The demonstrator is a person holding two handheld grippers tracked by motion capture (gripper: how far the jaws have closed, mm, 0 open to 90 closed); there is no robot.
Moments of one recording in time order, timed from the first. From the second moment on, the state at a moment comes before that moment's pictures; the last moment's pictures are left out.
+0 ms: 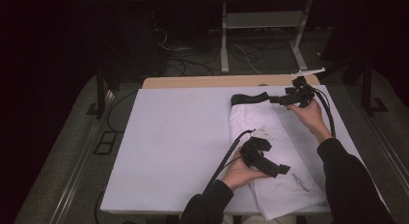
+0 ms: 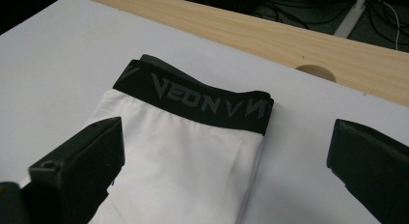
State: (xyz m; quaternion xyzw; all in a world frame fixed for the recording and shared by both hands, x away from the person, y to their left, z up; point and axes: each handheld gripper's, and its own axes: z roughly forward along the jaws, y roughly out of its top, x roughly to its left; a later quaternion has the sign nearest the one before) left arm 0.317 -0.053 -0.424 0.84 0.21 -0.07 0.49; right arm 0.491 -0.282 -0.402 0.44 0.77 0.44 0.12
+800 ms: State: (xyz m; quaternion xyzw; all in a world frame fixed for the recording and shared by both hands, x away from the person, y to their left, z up) left arm 0.358 -0.015 -0.421 0.83 0.24 -0.03 0.50; right arm 0.487 -0.285 -0.413 0.44 0.78 0.44 0.09
